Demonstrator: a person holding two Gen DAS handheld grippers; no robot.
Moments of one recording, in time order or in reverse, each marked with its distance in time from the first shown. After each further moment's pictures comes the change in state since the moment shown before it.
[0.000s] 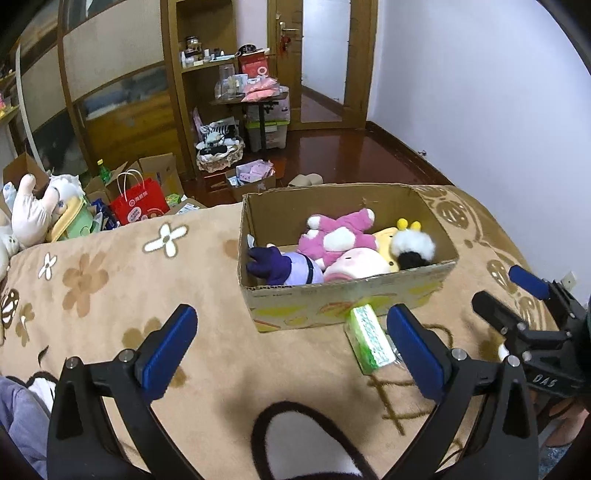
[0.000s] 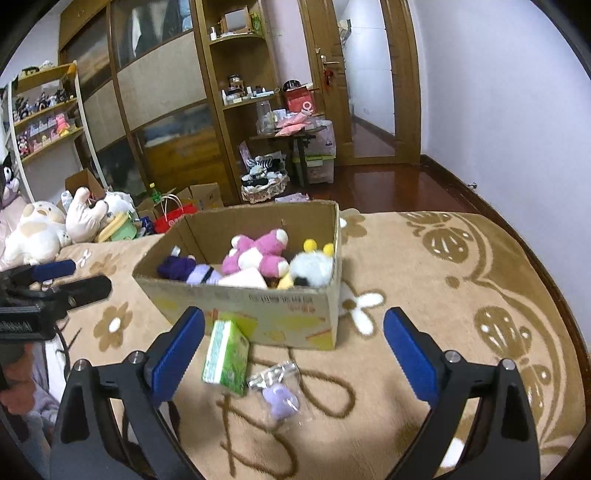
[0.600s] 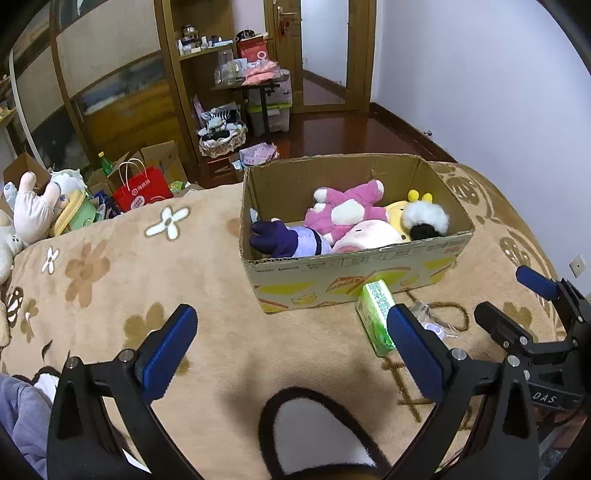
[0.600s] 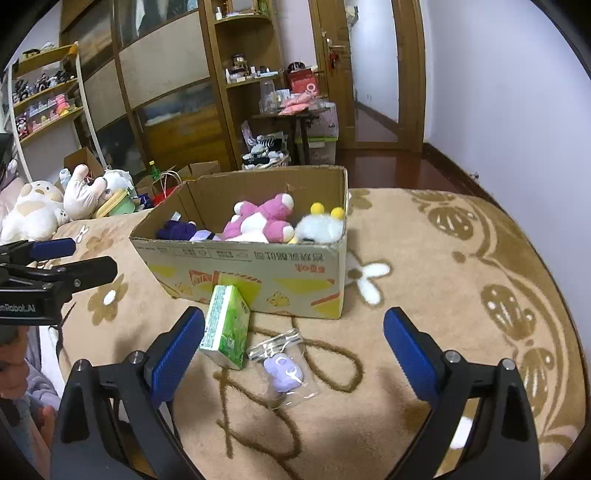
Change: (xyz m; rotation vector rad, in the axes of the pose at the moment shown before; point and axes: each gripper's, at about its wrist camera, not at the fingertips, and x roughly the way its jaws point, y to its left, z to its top) left arm 0.022 0.000 -0.013 0.011 0.071 0.028; right arm 0.014 0.009 -0.021 -0.019 0.073 -0.004
